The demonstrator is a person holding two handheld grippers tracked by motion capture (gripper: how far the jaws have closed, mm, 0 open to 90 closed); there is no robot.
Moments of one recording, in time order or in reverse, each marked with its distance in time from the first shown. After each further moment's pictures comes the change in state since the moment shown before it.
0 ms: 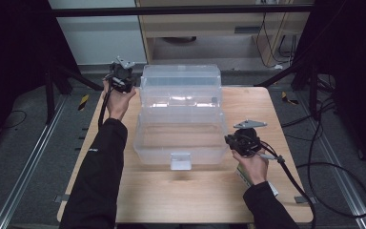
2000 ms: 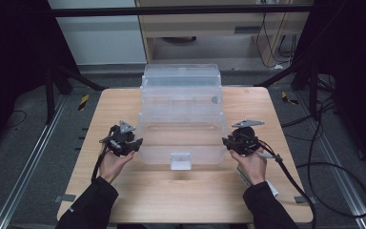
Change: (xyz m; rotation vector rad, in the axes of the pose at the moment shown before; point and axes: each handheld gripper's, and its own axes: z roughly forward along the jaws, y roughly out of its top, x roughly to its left) left arm -0.059 -0.153 -0.065 0.218 -0.239 0.008; right arm 0.000 0.001 0.007 0.044 0.001 0.027
